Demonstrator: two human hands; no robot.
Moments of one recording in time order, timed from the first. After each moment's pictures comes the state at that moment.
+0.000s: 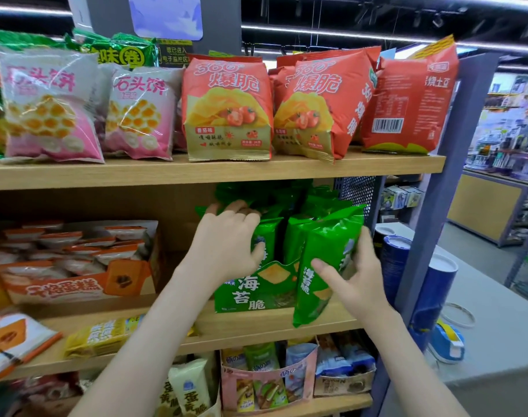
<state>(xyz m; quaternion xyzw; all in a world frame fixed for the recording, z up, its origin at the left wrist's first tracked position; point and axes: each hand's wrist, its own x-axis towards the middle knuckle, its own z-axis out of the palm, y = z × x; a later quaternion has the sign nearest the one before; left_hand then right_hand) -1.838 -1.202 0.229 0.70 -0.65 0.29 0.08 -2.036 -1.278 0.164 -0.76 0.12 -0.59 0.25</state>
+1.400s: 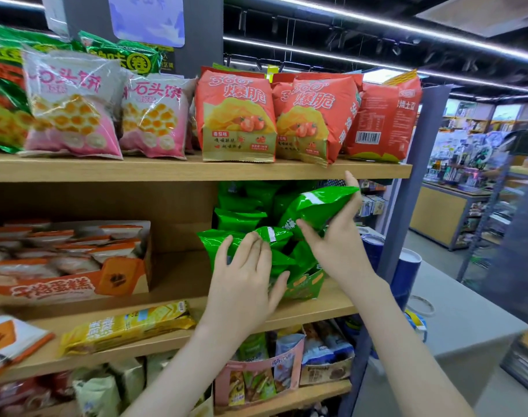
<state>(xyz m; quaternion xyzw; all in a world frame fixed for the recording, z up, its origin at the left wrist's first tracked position) -1.865 -1.167 0.153 0.57 -0.61 0.46 0.31 -2.015 -1.243 0.216 -0.77 0.28 -0.56 0.14</state>
